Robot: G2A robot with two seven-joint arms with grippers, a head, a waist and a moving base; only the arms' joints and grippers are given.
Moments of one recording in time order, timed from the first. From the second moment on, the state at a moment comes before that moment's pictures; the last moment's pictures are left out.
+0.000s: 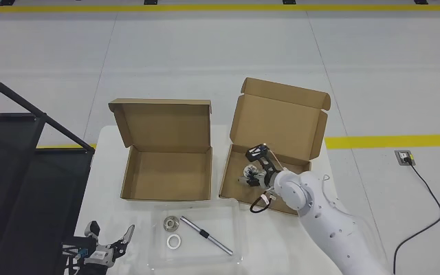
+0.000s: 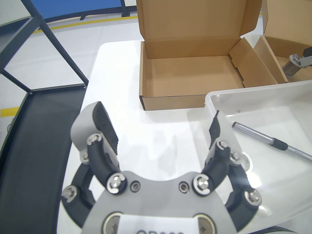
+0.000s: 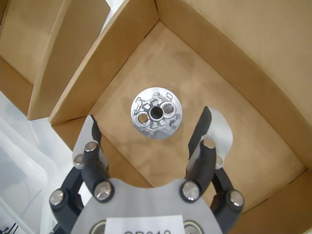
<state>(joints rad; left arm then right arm) 1.89 -1.16 -1.71 -1.84 1.23 -0.05 0.27 -0.68 -1.29 0.97 -1.20 -0.93 -0.17 0.71</state>
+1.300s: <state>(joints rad) 1.90 -1.17 -1.75 -1.81 1.15 -0.08 0.30 -0.72 -1.50 0.39 -1.33 -1.29 0.03 0.93</state>
